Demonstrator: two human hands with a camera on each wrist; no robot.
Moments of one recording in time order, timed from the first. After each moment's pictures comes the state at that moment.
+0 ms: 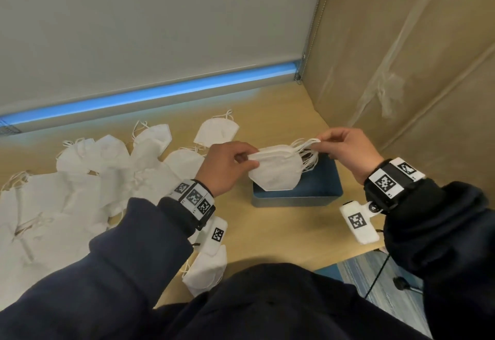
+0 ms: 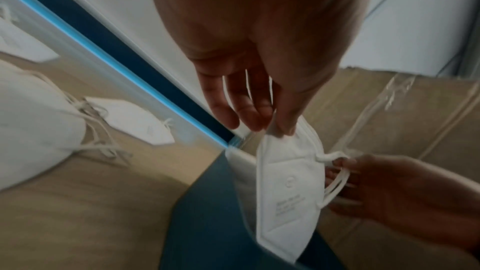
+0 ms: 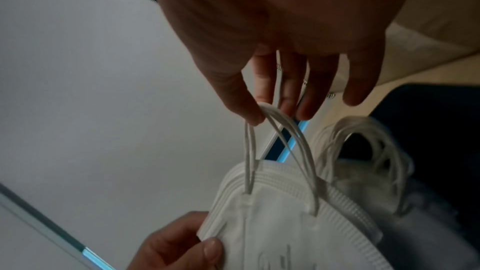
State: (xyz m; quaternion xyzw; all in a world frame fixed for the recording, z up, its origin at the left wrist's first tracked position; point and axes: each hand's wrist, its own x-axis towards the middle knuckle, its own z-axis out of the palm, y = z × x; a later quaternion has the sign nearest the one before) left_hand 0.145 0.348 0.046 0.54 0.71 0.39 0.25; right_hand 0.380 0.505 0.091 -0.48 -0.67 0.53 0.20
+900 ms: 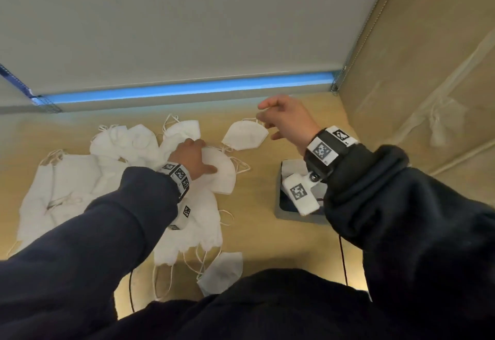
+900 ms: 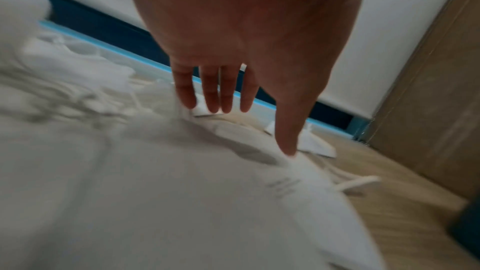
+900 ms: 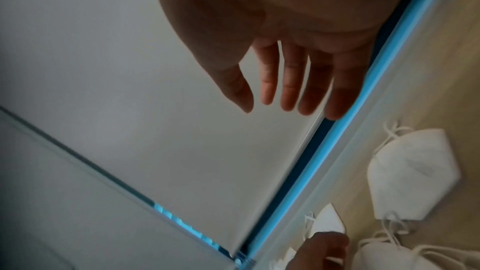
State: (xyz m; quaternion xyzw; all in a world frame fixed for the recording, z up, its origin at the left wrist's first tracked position) left_hand 0.002 0.317 -0.020 0.39 0.90 0.05 0.20; right_hand 0.197 0.485 0.108 -0.36 -0.72 0.57 0.15
